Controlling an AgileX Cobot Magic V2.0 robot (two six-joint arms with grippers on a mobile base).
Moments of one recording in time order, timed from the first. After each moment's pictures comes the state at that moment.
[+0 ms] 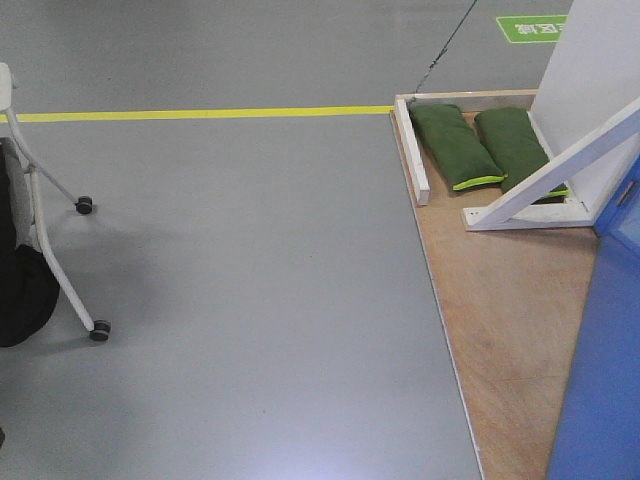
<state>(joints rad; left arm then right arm) 0.01 -0.02 0.03 0.04 0.28 0.03 -1.09 1.43 -1.55 0.49 0.45 0.09</state>
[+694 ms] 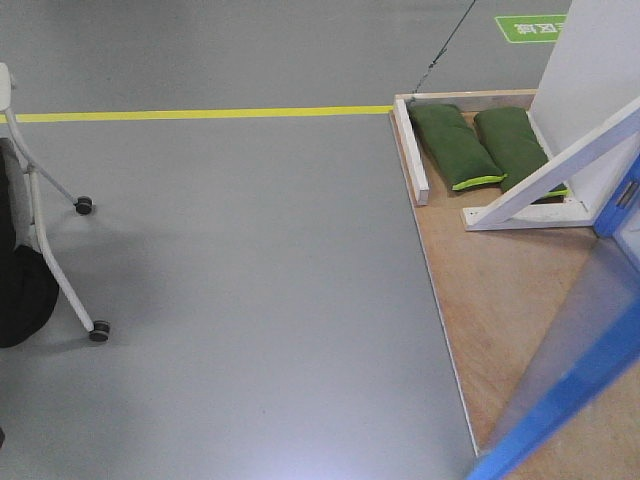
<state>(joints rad) 0.01 -0.02 0.03 0.04 0.28 0.03 -0.68 1.38 -1.55 0.47 0.44 0.11</state>
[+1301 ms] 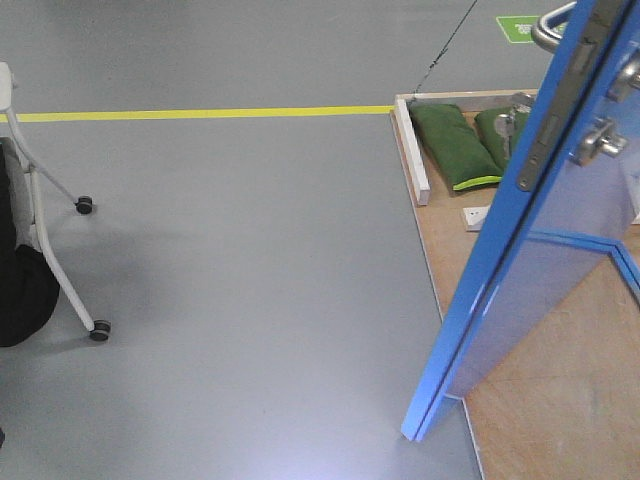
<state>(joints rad) 0.01 -0.02 0.03 0.04 0.28 0.03 -0.34 1.37 -1.56 0.50 0.50 0.08</state>
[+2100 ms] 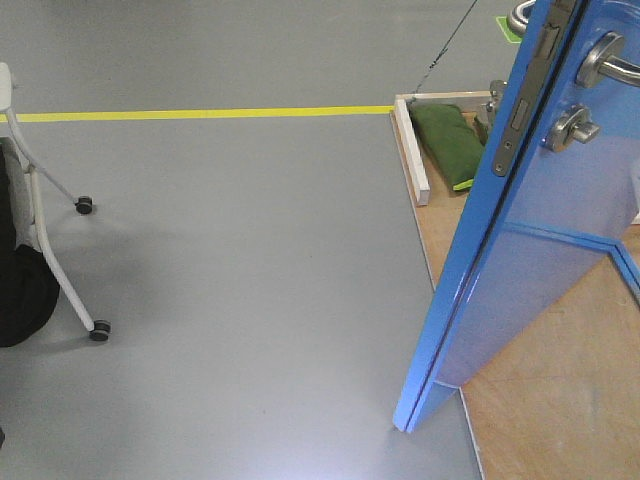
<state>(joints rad) 0.01 -0.02 0.03 0.04 0.28 0.03 -0.16 1.38 -1.56 0.47 0.51 0.08</state>
